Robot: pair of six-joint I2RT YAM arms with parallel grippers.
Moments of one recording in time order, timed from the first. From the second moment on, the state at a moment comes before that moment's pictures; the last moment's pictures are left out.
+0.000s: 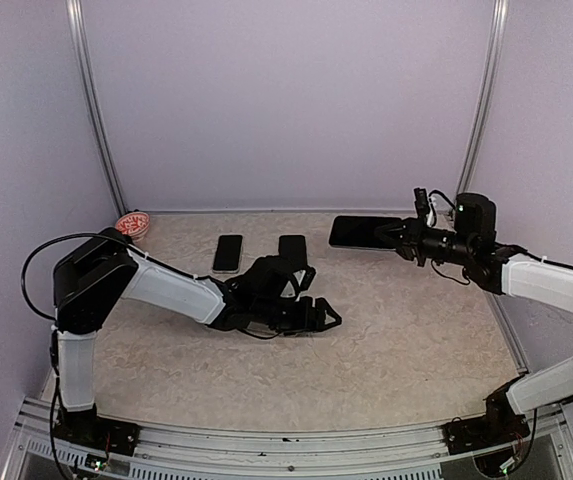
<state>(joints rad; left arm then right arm) -0.95 2.05 1.17 0.29 0.29 -0.77 0.36 1.29 0.78 0.27 -0.59 0.88</state>
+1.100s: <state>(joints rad) -0.69 1.50 0.75 0.29 0.17 -0.75 0.43 1.38 0.74 0.29 -0.59 0.88</state>
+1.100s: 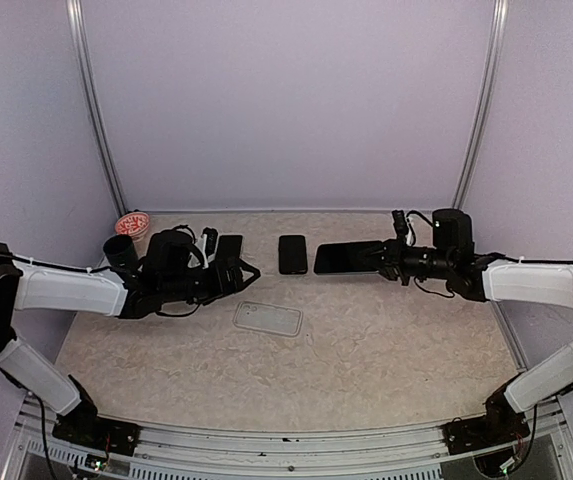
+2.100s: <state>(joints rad) -0.61 1.62 0.61 0.56 0.26 -0.79 0.67 1.79 0.90 0.52 -0.54 1.05</state>
